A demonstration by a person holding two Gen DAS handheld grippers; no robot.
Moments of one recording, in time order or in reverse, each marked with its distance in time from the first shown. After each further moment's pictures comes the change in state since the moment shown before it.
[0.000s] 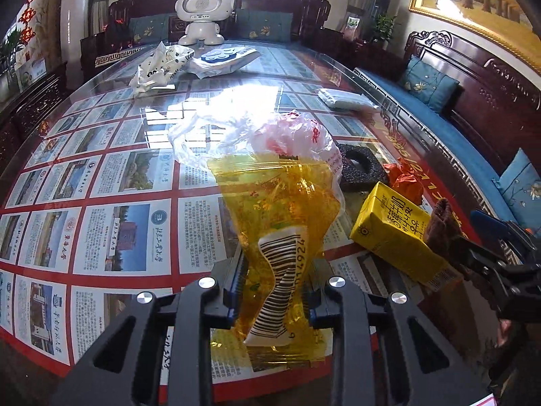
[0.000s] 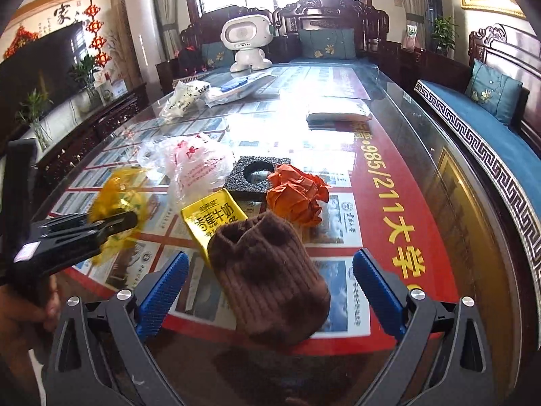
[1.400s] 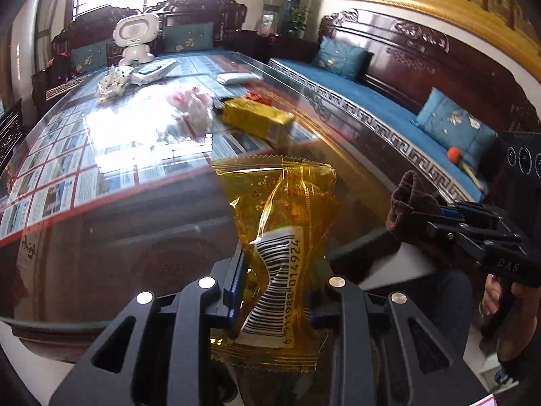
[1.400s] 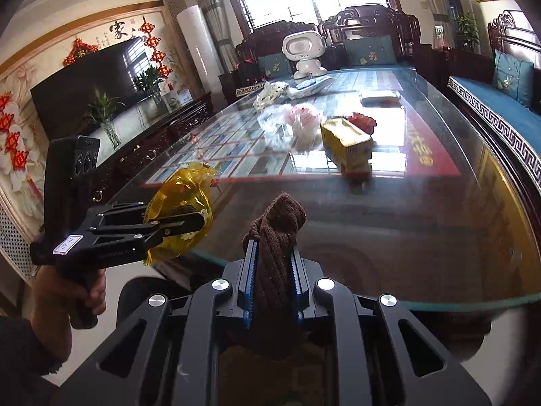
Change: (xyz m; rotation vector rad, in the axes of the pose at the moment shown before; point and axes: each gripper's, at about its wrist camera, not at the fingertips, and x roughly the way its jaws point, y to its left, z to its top) left arm -0.177 -0.066 -0.180 0.240 -0.011 -0.215; right arm -0.196 0.058 -0.177 0.012 -0.053 0.270
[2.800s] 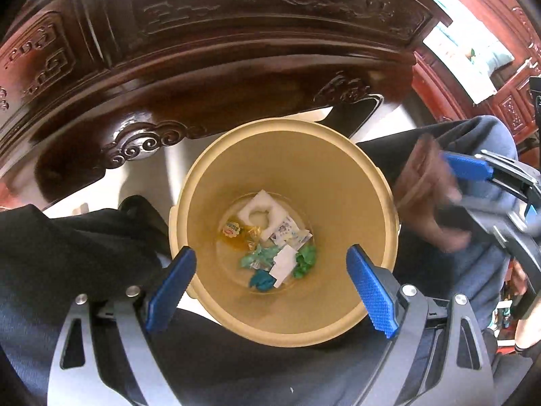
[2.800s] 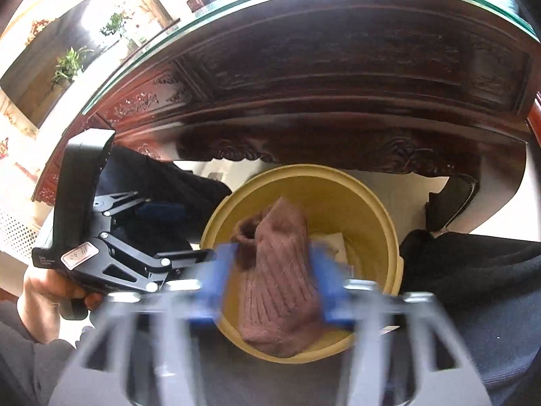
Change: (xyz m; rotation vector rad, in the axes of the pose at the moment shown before) left arm 0.084 -0.034 -0.209 -0.047 0.460 -0.036; right arm 0.032 0.005 -0.178 0.153 0.332 -0.045
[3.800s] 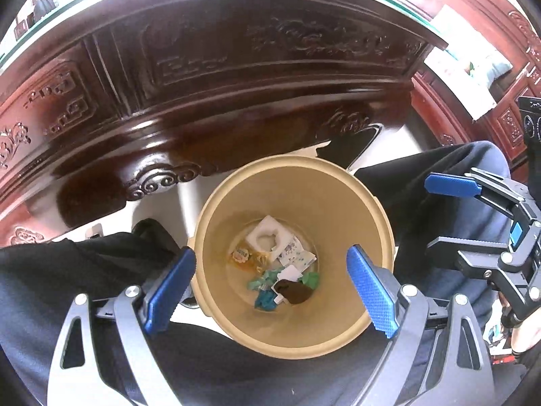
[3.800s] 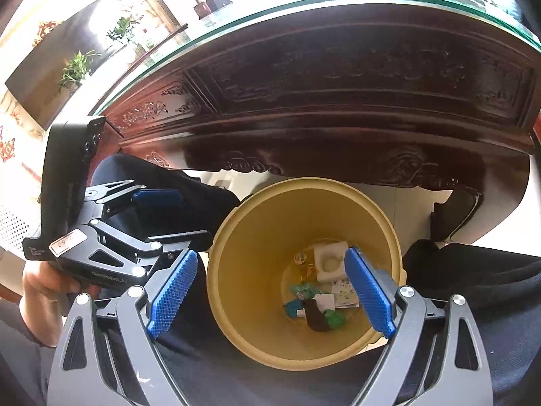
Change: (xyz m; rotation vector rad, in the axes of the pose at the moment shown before) left arm -0.030 -0.003 0.023 0.008 -0.086 0.036; right arm -0.006 0.000 0.014 -0.013 -0.027 0.061
